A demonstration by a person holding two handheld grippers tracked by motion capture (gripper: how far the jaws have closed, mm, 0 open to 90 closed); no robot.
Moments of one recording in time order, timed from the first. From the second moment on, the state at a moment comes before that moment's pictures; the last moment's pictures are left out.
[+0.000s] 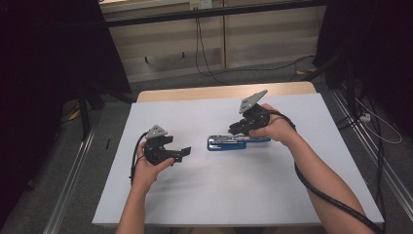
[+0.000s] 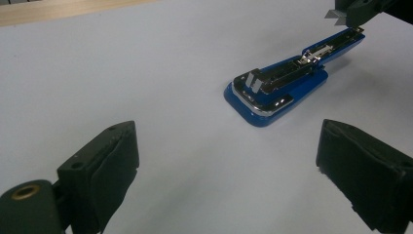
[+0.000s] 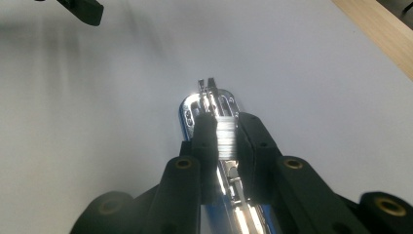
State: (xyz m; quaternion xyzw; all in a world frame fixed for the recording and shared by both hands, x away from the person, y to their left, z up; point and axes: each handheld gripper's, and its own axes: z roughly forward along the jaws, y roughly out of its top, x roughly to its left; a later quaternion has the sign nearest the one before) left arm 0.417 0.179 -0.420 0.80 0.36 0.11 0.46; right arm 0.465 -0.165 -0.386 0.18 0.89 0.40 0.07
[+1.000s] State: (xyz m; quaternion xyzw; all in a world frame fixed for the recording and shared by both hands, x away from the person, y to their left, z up) left arm 0.417 0.178 -0.422 0.80 0.36 0.11 0.46; right arm 0.479 -0.147 -0.388 0.16 0.90 0.40 0.07
